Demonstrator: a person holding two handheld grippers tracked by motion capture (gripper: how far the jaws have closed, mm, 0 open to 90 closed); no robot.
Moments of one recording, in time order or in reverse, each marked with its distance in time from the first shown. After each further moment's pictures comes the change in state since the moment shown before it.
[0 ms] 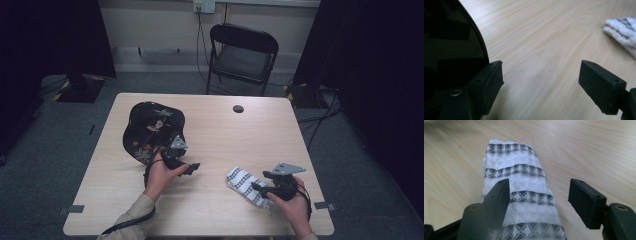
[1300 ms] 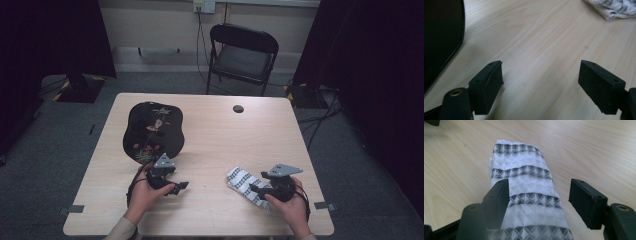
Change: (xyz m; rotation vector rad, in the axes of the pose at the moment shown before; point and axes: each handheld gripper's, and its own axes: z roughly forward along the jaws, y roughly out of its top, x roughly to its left) left arm -0.014 -0.059 -0.046 0.013 -0.057 -0.009; right arm 0.009 0.004 0.001 0.006 0.005 -0.036
